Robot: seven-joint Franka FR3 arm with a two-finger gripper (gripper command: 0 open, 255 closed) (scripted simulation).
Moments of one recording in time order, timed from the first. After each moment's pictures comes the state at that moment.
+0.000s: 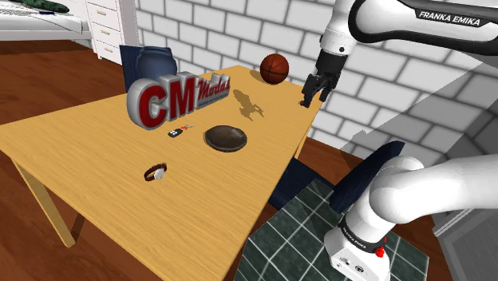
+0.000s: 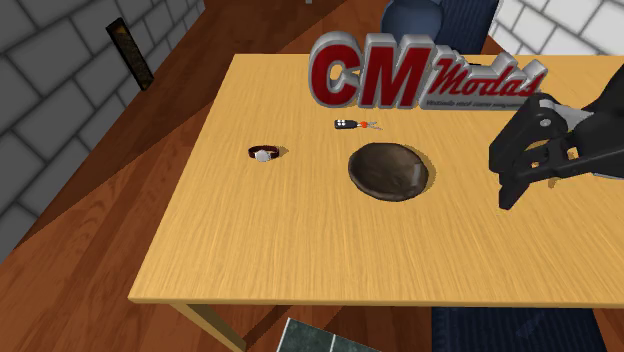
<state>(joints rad) 0.02 -0.79 0.00 -2.37 -0.08 1.62 0.10</state>
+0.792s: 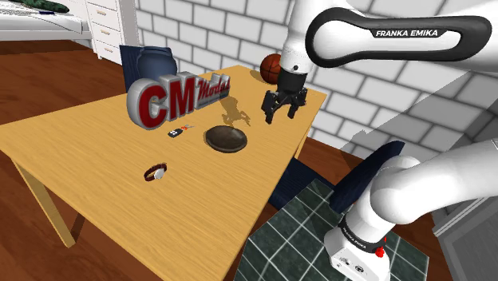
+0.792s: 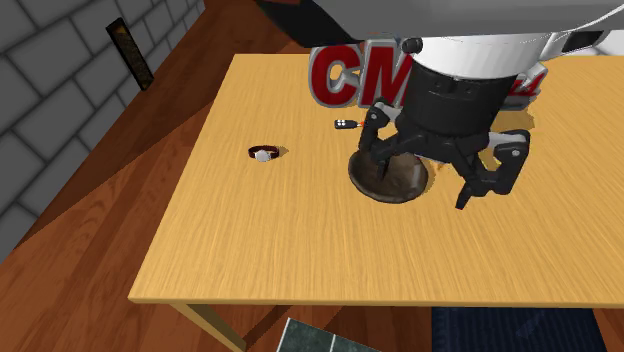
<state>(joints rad) 0.05 -0.61 0.21 -2.39 0.04 1.79 0.42</state>
